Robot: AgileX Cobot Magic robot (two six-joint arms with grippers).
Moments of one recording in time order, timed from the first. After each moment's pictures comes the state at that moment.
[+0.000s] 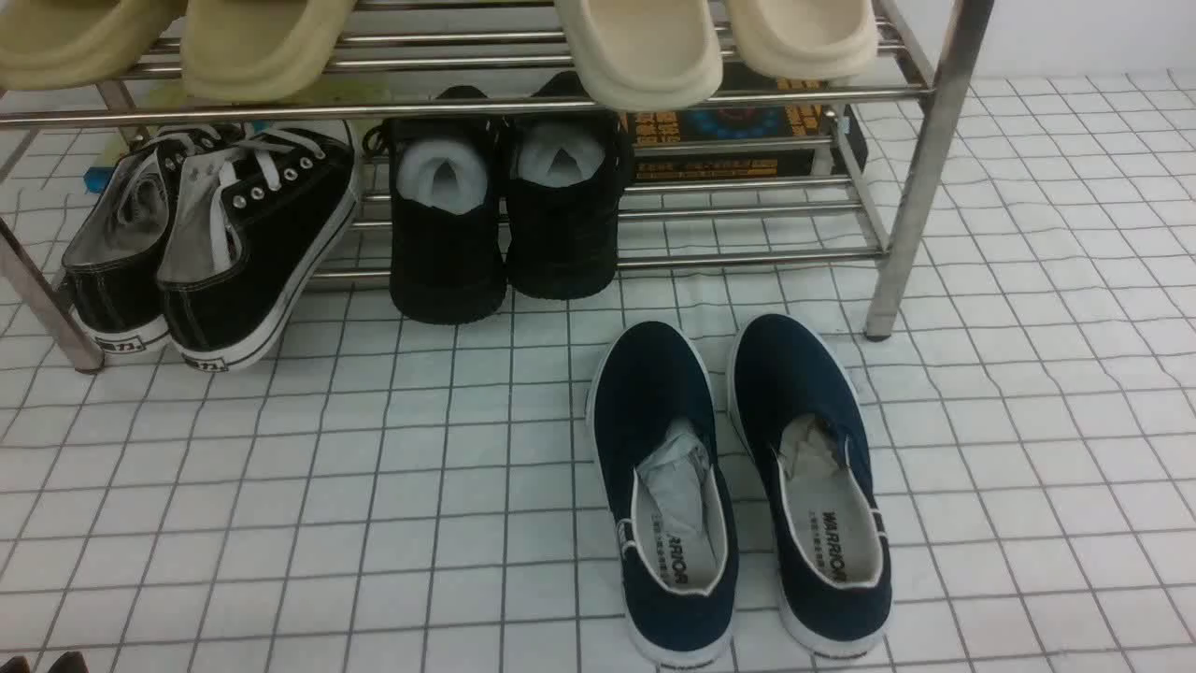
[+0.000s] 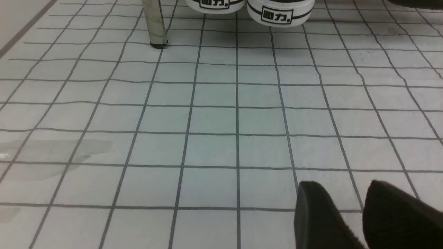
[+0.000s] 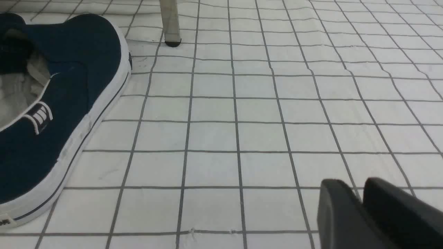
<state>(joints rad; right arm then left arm) 0.00 -0.01 0.02 0.01 0.39 -0.01 -0.04 -0.01 0.02 0.15 0.38 -0.15</state>
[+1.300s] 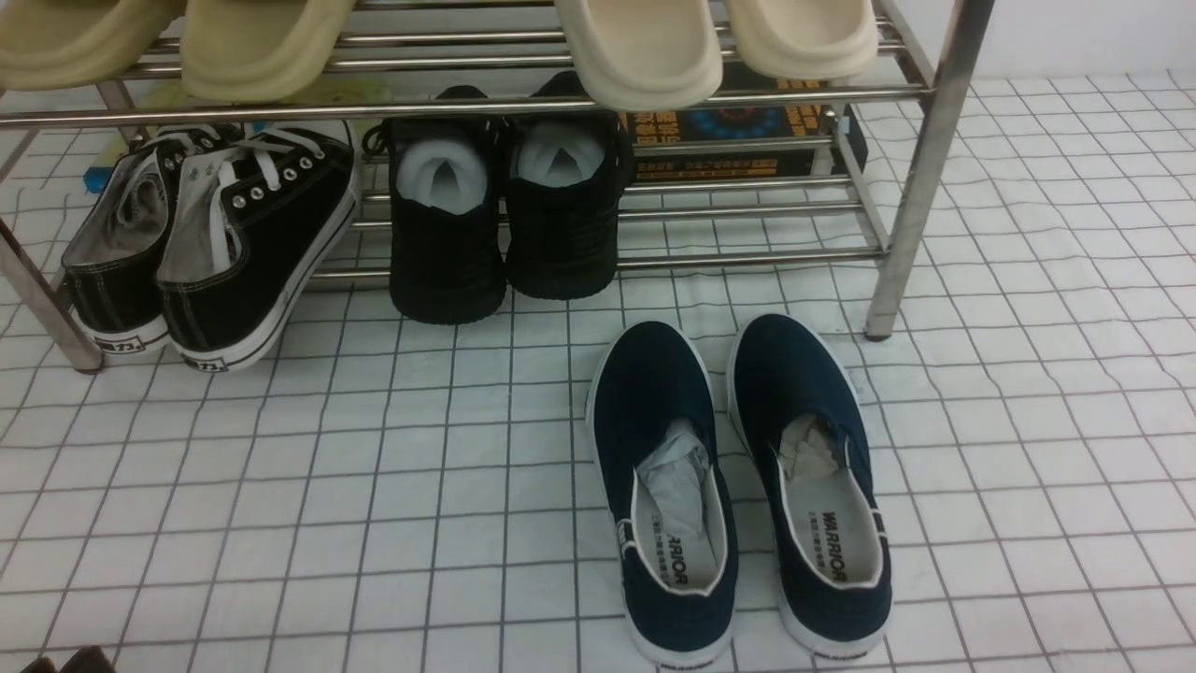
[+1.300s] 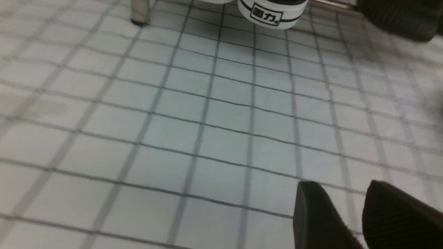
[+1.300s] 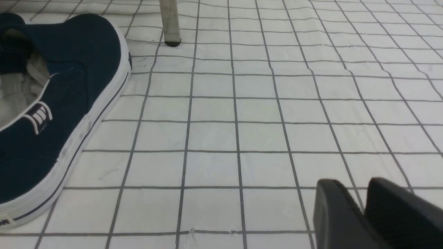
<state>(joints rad) 0.00 -0.01 0.02 0.01 0.39 -0.01 -0.04 -0.01 0.02 -0.06 0.36 -0.34</state>
